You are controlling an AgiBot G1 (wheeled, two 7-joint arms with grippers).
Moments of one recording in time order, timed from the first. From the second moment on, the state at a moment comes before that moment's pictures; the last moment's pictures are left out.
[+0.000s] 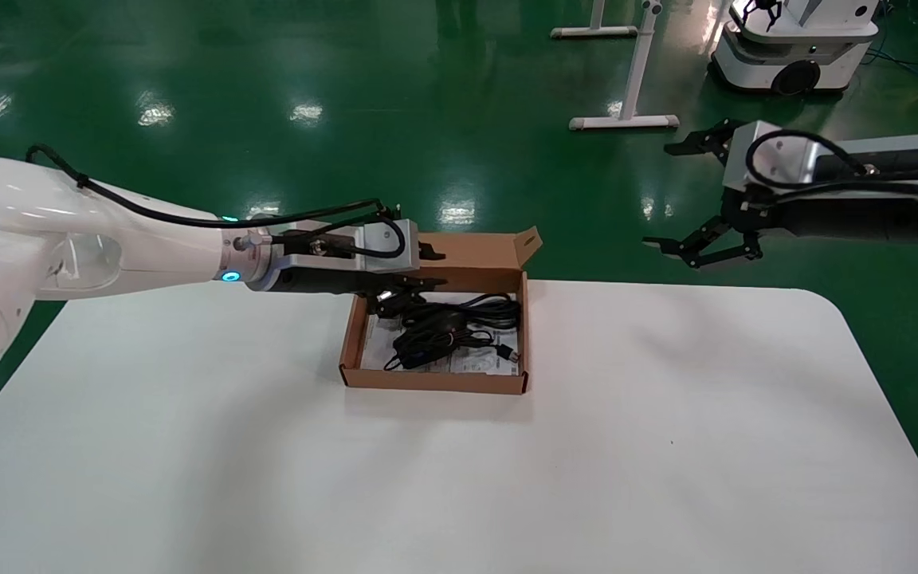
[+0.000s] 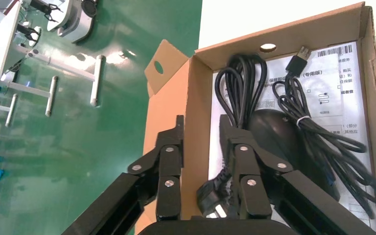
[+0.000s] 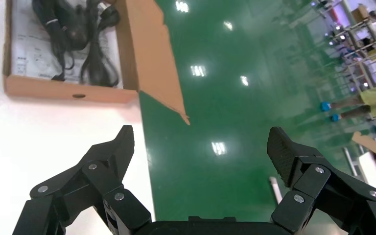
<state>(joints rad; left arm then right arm) -1.74 1.31 0.71 -0.09 1.39 1.11 0.70 1.85 -0.99 -0.69 0.09 -1.27 -1.35 -0.71</state>
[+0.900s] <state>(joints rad) -1.45 1.01 0.52 -0.60 1.10 1.27 0.32 1.50 -0.82 -0.51 0.62 -1.03 -1.42 -0.31</state>
